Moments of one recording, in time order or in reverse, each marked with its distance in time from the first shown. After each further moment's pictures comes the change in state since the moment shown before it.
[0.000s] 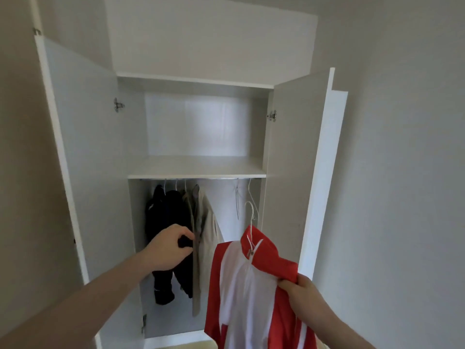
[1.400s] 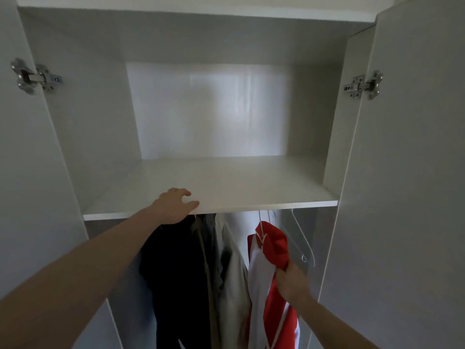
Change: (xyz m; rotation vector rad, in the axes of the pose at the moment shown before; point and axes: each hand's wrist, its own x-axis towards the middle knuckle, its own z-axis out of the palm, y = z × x) left_hand 0.503 -0.216 -0.059 0.222 0.007 -0.291; right_hand 0.558 -0.018 0.209 -0.204 0.111 -0.030
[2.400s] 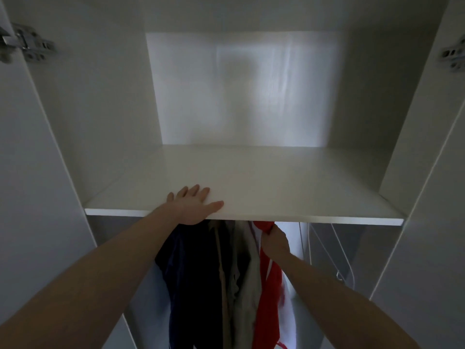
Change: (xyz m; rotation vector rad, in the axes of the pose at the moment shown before) left_hand 0.070 -0.015 0.032 0.321 -0.198 -0.133; right_hand 0.166 -0.072 0.104 0.038 -0.171 -0.093
